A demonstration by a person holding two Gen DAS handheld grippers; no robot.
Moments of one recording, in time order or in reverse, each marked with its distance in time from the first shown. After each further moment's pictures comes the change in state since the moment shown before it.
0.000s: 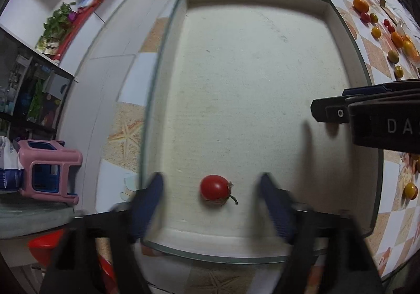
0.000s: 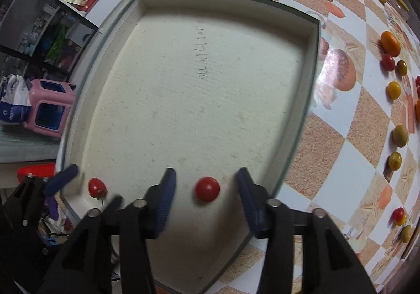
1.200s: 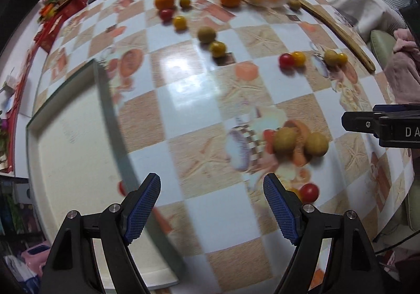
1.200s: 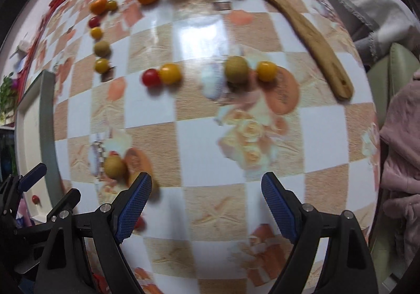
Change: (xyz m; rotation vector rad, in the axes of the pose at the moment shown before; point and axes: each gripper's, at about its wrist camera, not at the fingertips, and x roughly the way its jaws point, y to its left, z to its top) left arm -0.056 -0.220 0.008 0.522 -0.060 -0.234; right arm -0.103 -0.249 -0.216 0.674 -0.107 -0.164
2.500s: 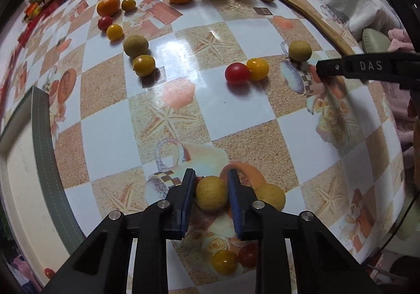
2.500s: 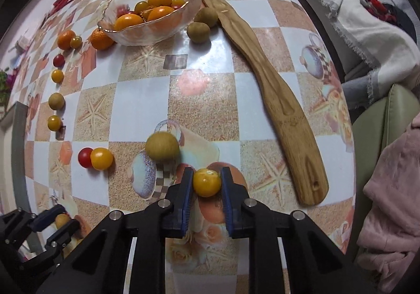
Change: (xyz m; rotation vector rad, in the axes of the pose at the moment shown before) left arm 0.045 -0.053 0.045 -0.011 0.029 -0.087; right arm 0.024 -0.048 0.096 -0.084 -0.114 -0.038
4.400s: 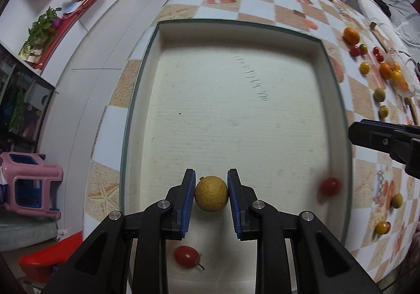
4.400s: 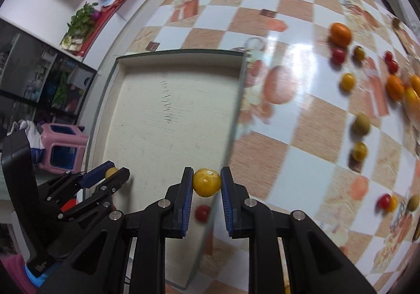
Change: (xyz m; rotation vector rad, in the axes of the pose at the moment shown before) left arm -0.054 0.271 -0.116 -0.510 -0.060 0.204; right arm -0.022 0.333 -0.023 -0.405 0.097 0.315
